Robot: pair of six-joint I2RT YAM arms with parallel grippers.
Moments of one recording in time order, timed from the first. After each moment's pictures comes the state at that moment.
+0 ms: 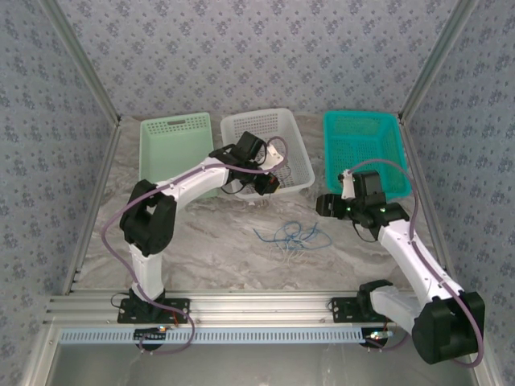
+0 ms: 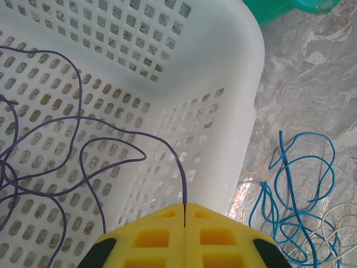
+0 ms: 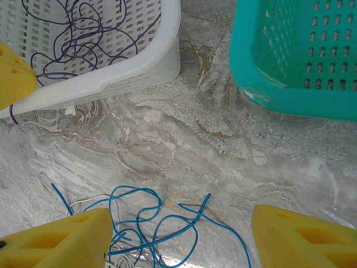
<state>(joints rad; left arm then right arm) -0.68 1.94 1.53 -0.54 0.44 0.08 0.21 1.02 0.74 -0.58 -0.25 0.28</state>
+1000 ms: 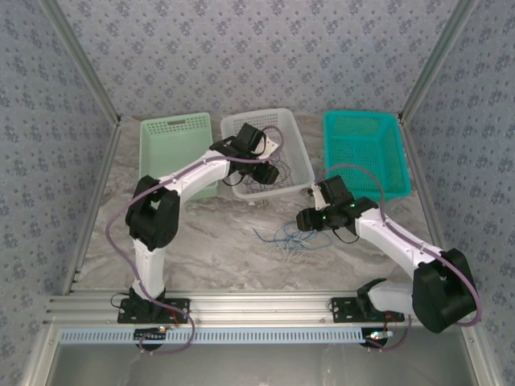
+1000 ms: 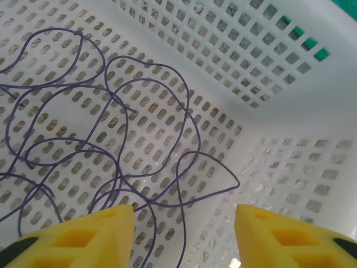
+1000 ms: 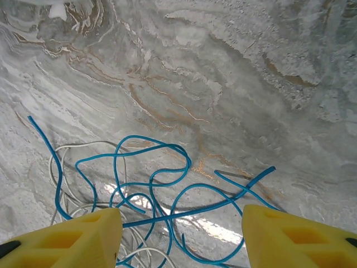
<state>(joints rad) -0.65 1.99 1.64 -0.57 0.21 -0.01 0.47 1.24 0.75 -0.58 -0.18 0.27</state>
